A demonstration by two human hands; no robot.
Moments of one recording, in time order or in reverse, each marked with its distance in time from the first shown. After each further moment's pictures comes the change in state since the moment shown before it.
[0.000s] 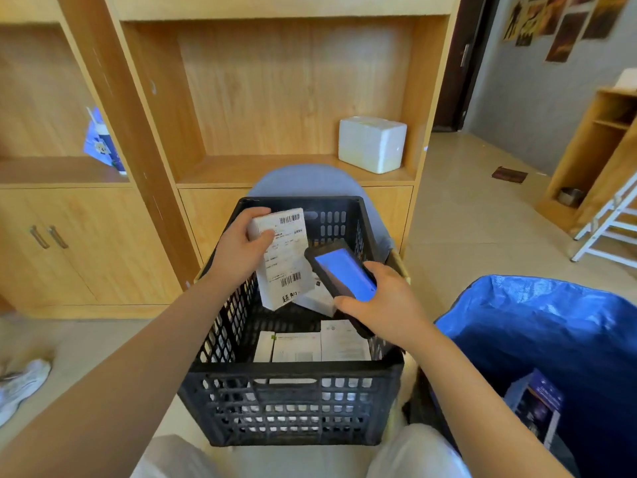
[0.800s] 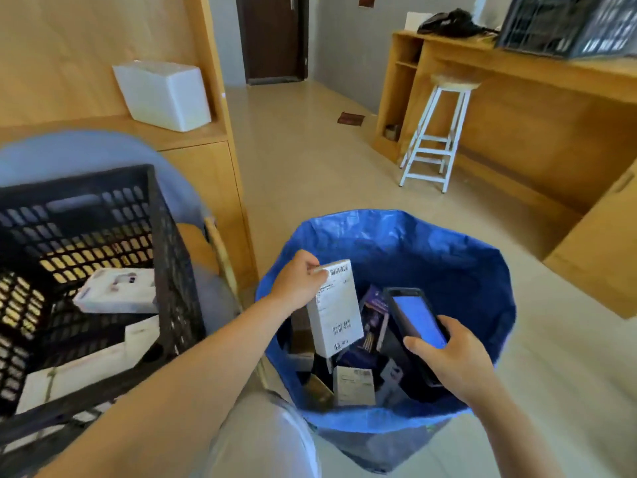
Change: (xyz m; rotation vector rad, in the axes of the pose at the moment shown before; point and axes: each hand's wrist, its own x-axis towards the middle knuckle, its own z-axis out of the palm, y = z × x) left_hand -0.115 0.070 0.396 0.065 -0.724 -0.069; right_hand -0.220 0.250 -0.175 -0.078 0.416 0.770
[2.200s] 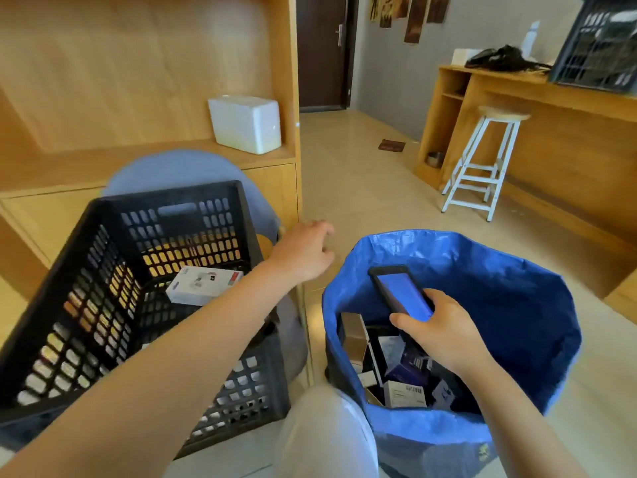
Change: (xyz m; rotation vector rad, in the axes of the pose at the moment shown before) left_hand -0.054 0.028 -0.156 0.602 0.105 0.292; right_hand -0.040 -0.122 0.043 0.027 -0.093 -0.223
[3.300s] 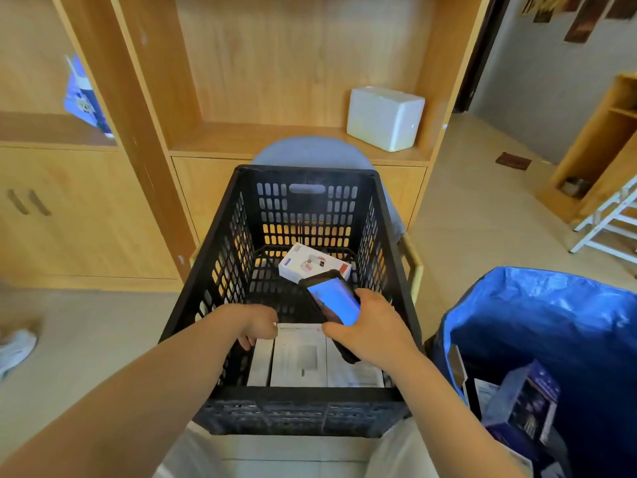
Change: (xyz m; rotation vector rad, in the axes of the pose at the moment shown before) left_hand -0.163 -0.269 -0.006 -0.170 -0.725 -0.787; right_hand 0.005 -0.169 0.224 -0.225 -0.386 -0.405
